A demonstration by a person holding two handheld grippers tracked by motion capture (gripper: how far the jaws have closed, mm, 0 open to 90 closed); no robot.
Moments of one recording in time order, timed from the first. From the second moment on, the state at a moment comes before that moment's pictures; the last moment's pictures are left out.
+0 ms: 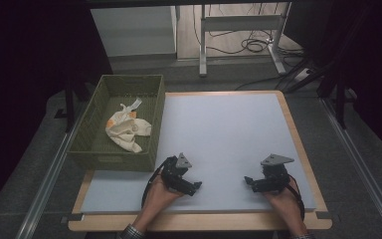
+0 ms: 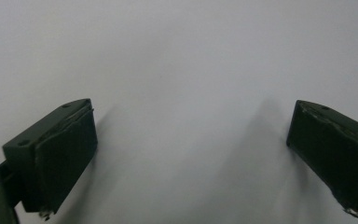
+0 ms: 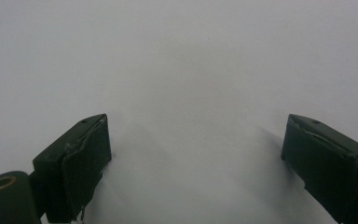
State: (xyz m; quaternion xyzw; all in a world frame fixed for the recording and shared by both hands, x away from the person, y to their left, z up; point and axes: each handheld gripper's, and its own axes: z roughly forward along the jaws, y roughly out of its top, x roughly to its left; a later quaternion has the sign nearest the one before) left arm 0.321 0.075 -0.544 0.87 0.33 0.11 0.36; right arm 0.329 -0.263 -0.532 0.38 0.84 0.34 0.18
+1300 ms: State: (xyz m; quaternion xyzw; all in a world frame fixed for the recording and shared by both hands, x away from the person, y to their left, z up) left arm 0.357 0.043 -0.474 0.89 0.30 0.10 0.34; right arm 0.329 -0.264 -0.532 0.38 0.84 0.34 0.18
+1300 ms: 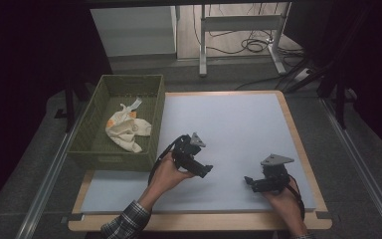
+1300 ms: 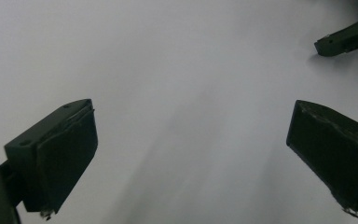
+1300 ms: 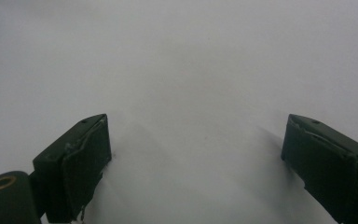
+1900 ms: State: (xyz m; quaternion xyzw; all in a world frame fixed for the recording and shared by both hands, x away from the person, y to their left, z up) left arm 0.390 0.056 -0.429 0.88 0.32 0.11 0.32; right arm 0.329 -0.264 -0.532 0.38 0.84 0.34 0.18
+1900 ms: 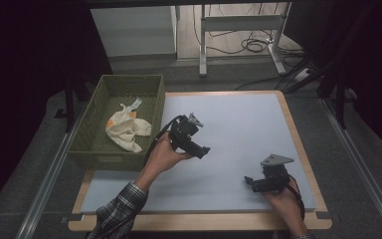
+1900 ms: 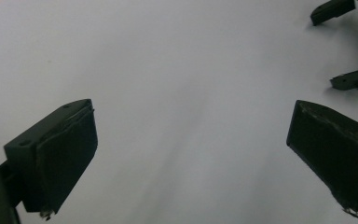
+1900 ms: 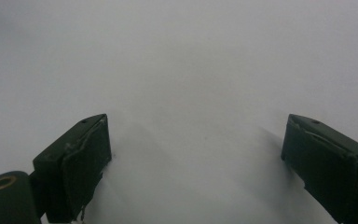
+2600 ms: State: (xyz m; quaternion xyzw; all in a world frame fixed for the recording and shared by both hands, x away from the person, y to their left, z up) left arm 0.432 0.128 -0.393 0.86 0.39 0.14 0.31; right arm 0.329 -0.264 -0.532 0.38 0.84 0.34 0.18
